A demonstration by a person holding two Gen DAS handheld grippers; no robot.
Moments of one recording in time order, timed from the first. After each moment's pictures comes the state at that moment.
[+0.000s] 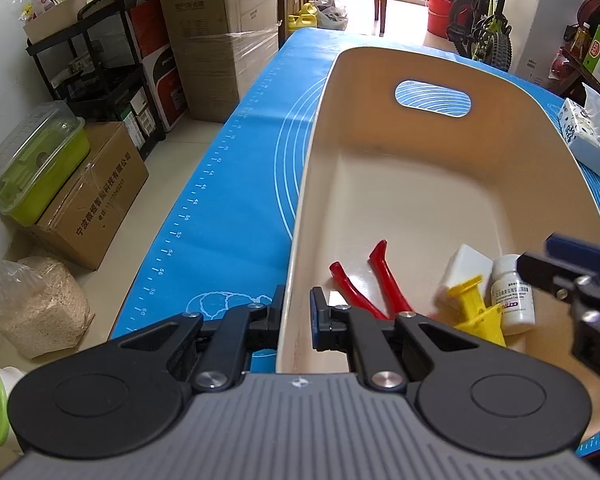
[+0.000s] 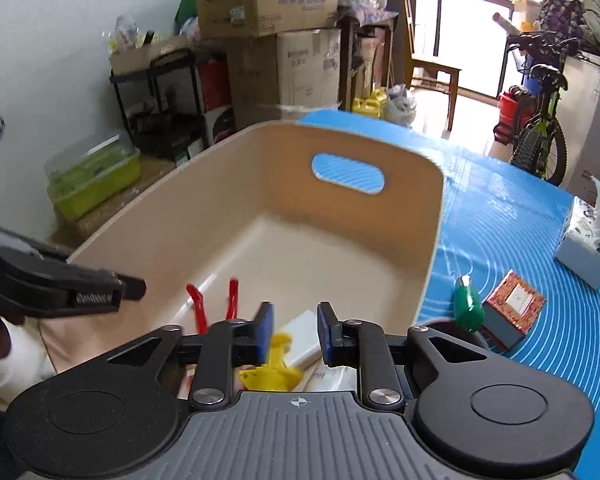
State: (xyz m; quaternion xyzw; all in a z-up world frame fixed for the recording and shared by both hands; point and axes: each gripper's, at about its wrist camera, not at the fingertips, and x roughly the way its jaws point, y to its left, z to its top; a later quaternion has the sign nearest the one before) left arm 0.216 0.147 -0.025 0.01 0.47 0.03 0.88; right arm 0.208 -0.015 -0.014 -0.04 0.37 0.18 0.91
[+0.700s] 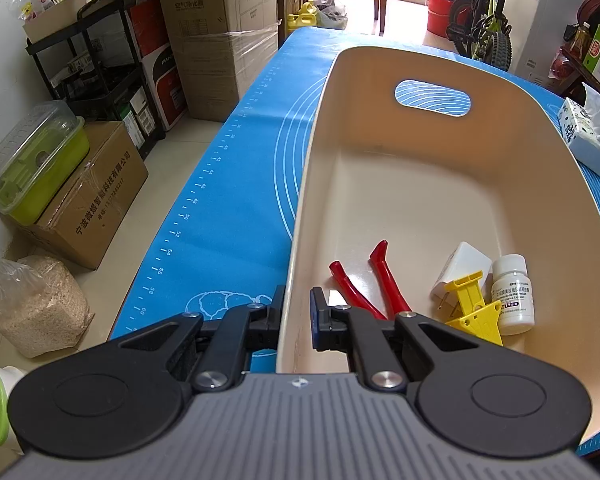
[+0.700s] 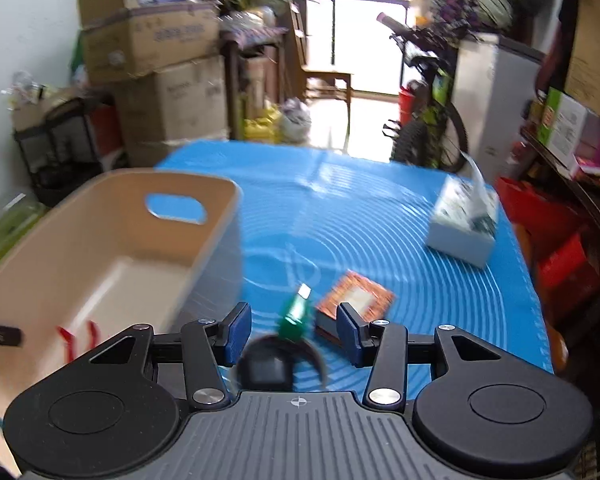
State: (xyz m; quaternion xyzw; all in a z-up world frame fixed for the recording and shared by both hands) left arm 0.216 0.148 -0.025 0.01 0.47 0.03 0.88; right arm 0.238 -0.125 -0.014 0.00 0.35 0.04 0.93
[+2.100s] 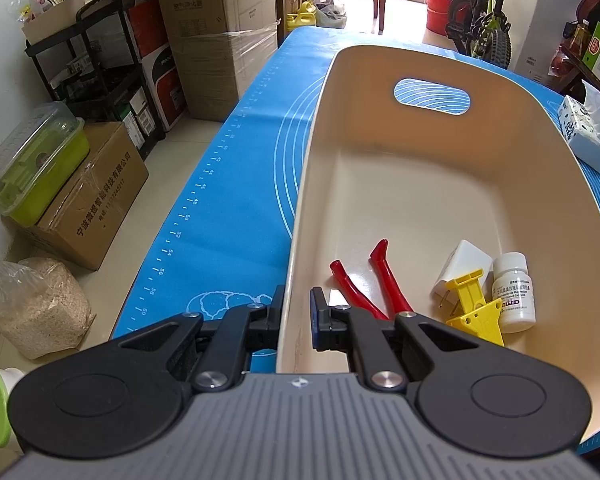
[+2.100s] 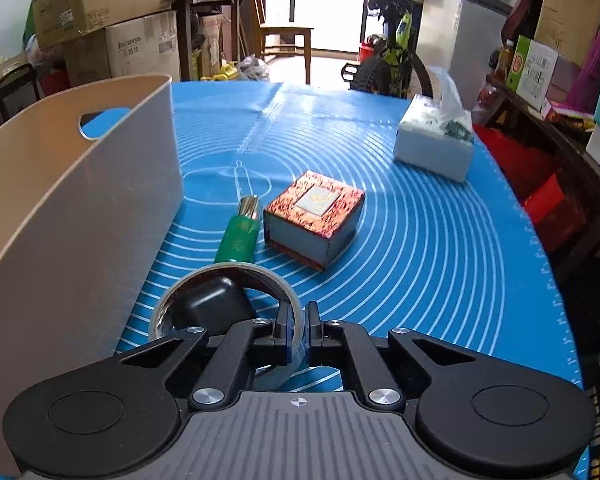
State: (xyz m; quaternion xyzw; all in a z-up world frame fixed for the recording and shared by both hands) left arm 0.216 0.150 -0.025 0.01 0.47 0.02 0.88; right arm 0.236 -0.134 -0.084 0.00 0.40 -0.02 0.92
